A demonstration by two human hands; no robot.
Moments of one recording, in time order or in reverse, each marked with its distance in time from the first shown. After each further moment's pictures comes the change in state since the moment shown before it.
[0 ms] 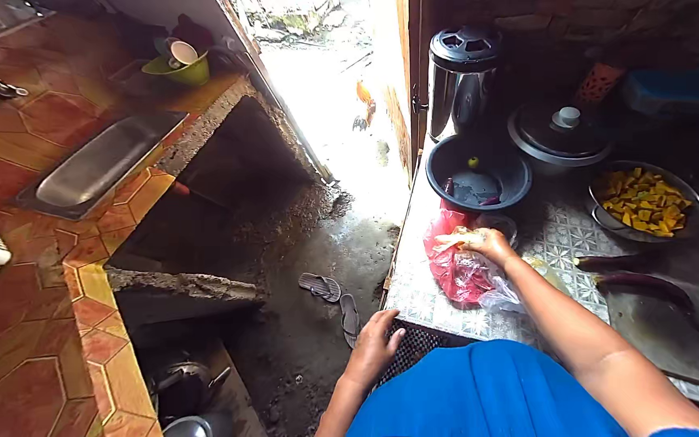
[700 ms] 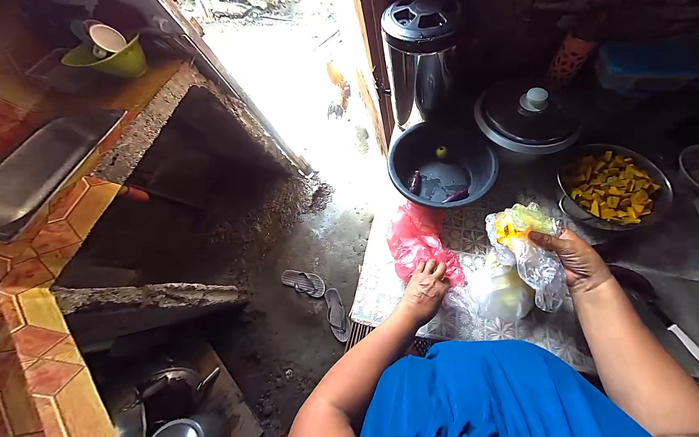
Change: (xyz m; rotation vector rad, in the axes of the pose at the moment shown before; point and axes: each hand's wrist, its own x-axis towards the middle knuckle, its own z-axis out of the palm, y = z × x) left_hand 0.153 0.117 0.103 0.604 -0.168 0.583; right_hand -0.087 0.066 -0.135 1.158 0.165 -0.055
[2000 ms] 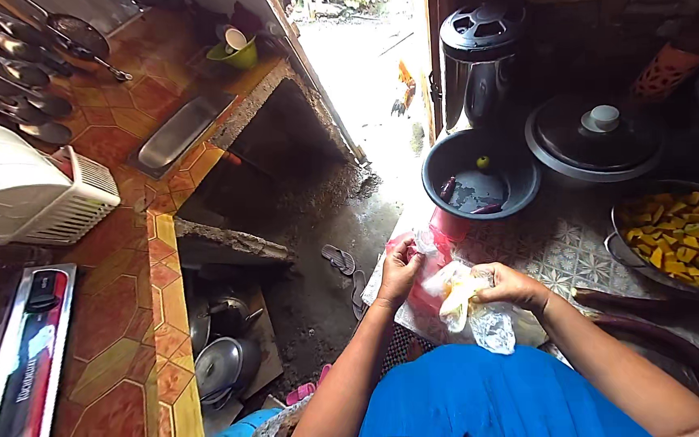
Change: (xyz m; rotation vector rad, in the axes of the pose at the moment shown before) left_hand -0.021 0.005 -0.061 -1.274 0.938 -0.533; right_hand 0.047 0.053 0.033 -0.465 -1.014 0.289
